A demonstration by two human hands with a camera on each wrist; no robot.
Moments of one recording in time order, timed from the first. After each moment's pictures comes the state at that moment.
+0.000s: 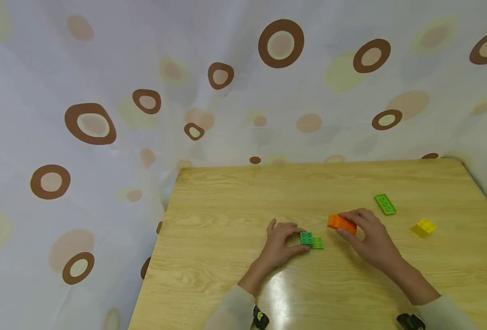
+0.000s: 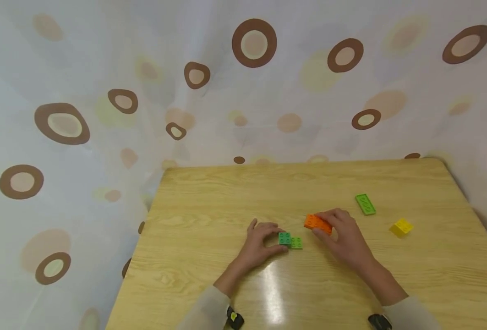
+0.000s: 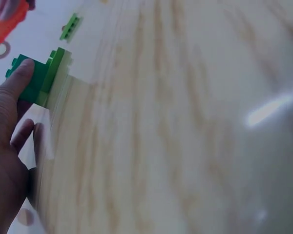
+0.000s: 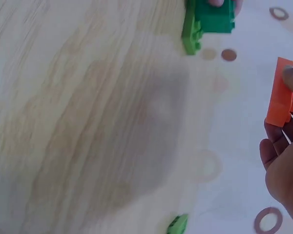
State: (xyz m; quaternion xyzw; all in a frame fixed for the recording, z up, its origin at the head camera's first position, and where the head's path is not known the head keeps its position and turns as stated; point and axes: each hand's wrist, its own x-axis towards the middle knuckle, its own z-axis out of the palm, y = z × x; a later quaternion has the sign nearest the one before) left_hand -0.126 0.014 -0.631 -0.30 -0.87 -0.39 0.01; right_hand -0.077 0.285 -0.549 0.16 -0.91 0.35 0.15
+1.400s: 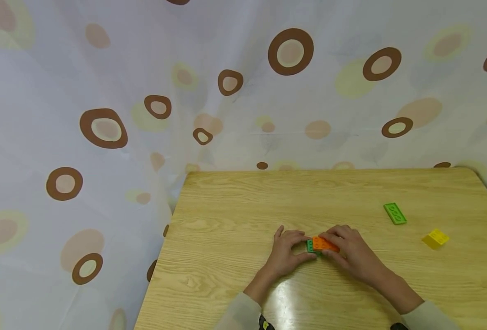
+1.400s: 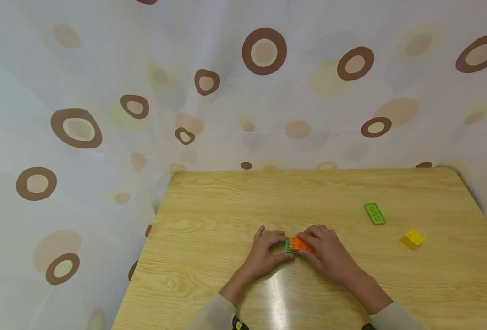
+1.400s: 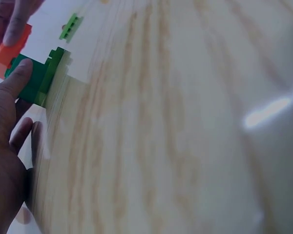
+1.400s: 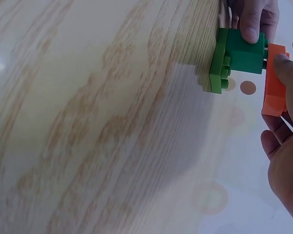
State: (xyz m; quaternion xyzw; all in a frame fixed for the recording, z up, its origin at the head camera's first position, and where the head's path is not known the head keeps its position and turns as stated) left_hand -0.122 0.013 -0.627 -0.30 -0.87 -0.39 0.03; right_hand -0.086 0.243 -0.569 0.29 -0.90 0.29 0.14
